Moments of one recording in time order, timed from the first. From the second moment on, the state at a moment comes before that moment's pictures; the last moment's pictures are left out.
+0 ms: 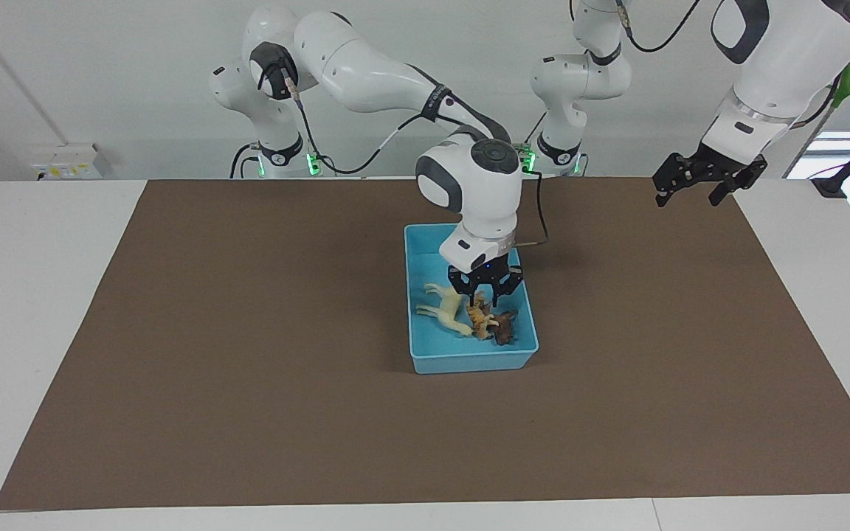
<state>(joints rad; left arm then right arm) -0.08 0.00 0.03 -1.58 0.01 1.53 0.02 0.63 0.73 0.09 -1.13 -0.12 1.99 0.85</state>
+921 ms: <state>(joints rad) -0.08 0.00 0.03 -1.58 0.01 1.53 0.02 0.44 0.53 0.08 -1.16 -0.14 1.75 0.62</state>
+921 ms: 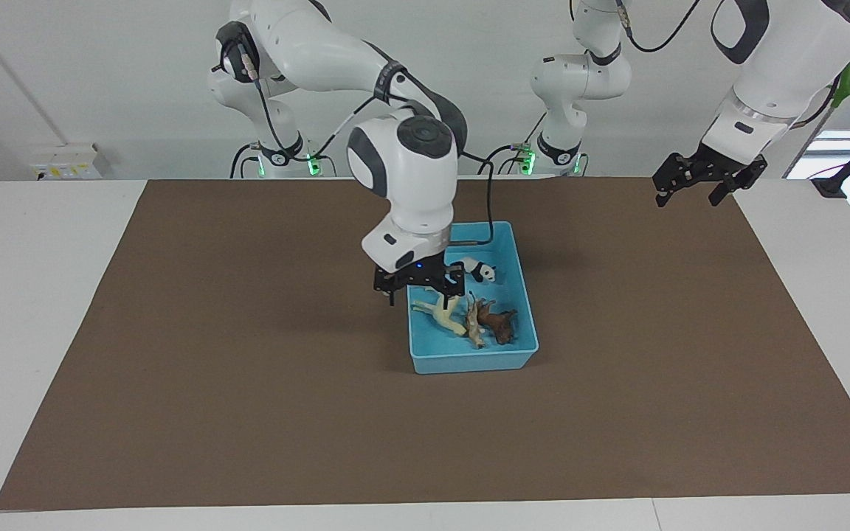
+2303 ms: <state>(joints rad) -0.08 0.00 0.03 -1.58 0.01 1.53 0.02 -0.10 -0.08 0.08 -1.77 -0.04 1.73 -0.02</state>
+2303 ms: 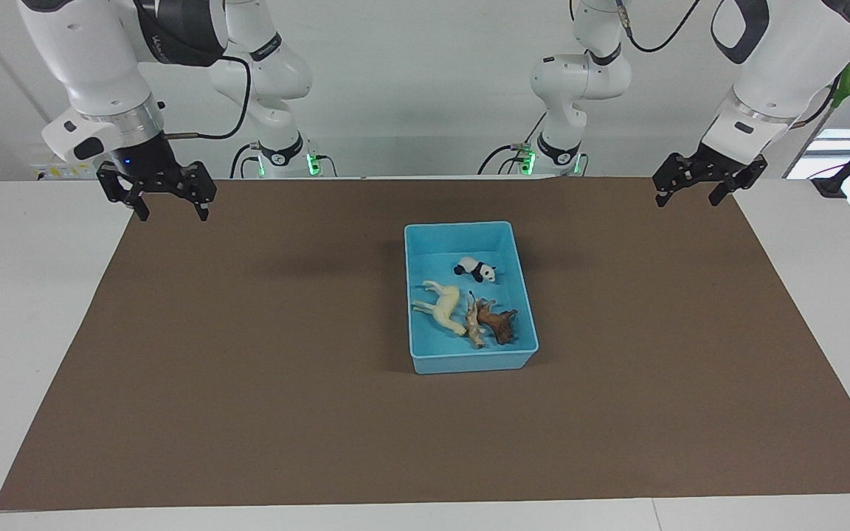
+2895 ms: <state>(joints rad) -0.08 0.00 0.03 -1.58 0.01 1.53 0.02 -0.11 -0.05 0.08 -1.70 -0.02 1.66 -0.02</state>
